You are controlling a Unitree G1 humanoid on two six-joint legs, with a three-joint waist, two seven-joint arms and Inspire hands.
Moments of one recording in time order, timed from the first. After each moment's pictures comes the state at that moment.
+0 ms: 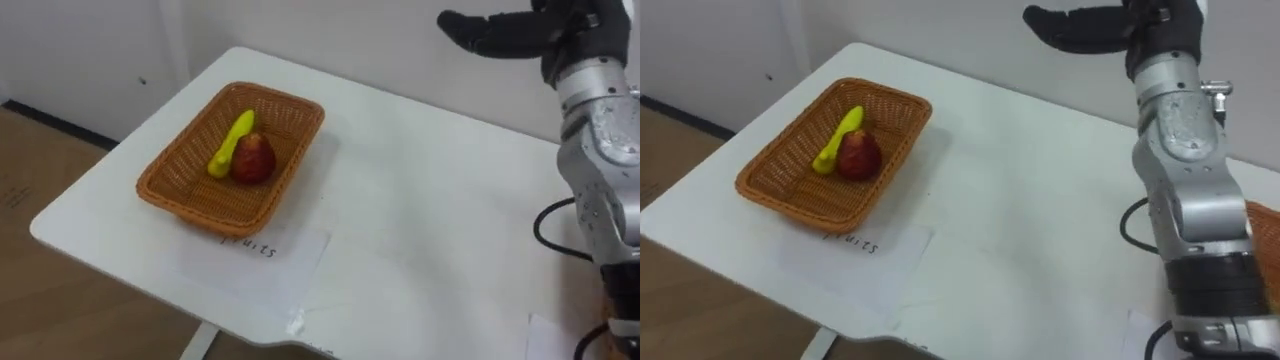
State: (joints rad) left arm 0.32 0.22 0.23 0.92 0.47 0.12 0.25; right arm -0.45 -0.46 -0.06 0.06 0.40 0.05 -0.20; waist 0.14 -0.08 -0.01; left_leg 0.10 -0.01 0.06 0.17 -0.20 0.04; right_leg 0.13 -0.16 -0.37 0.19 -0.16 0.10
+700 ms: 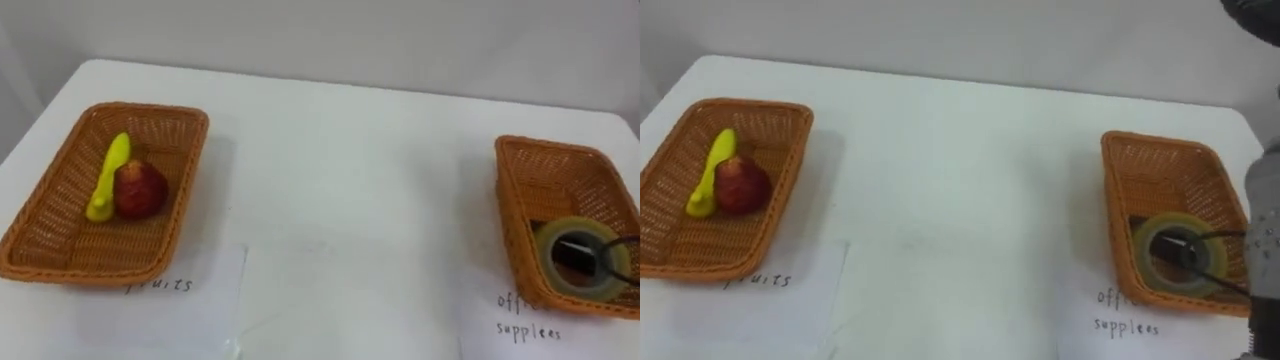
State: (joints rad) left arm 0.32 0.22 0.23 0.91 0.47 0.11 0.32; right arm -0.28 -0.53 -0.39 0.04 0.64 0.04 -0.37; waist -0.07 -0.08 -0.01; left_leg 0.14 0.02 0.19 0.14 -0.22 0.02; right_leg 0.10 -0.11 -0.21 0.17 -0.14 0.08
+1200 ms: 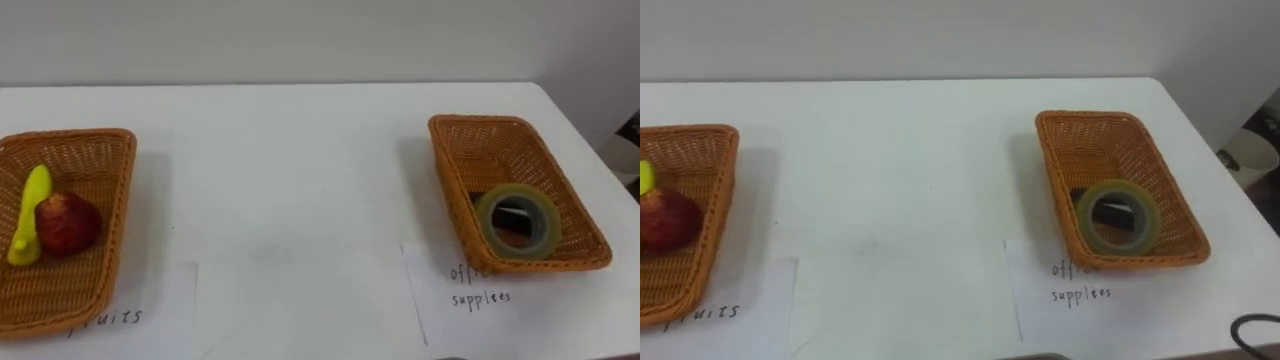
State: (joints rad) left arm 0.33 0.19 0.23 0.90 0.47 0.11 0.36; right arm -0.01 -0.54 -0.64 0.09 0.83 0.04 -0.60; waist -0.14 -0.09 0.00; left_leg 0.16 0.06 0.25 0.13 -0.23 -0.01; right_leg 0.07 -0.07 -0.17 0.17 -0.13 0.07
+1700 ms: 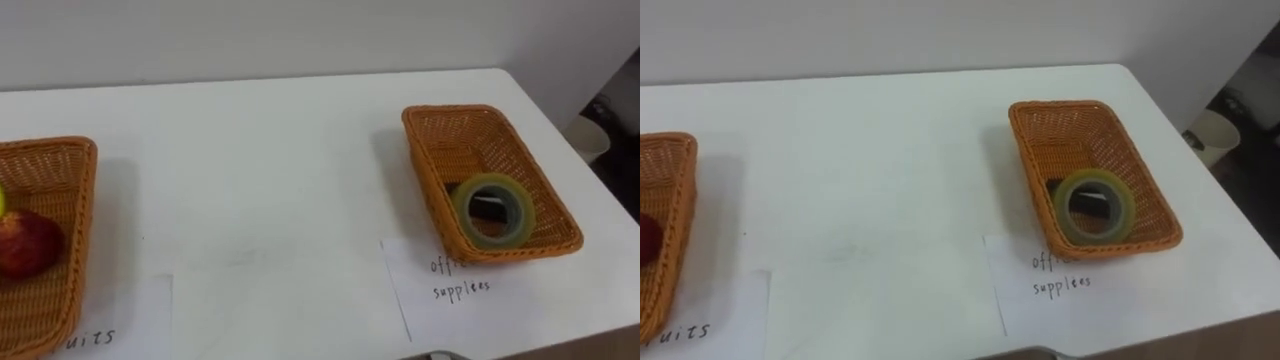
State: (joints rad) left arm 0.33 0.20 0.23 0.85 0.46 0.11 0.35; right arm 0.15 -0.44 -0.81 0.43 1.06 -0.04 -0.80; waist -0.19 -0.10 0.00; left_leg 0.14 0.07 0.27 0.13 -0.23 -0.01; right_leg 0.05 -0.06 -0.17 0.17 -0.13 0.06
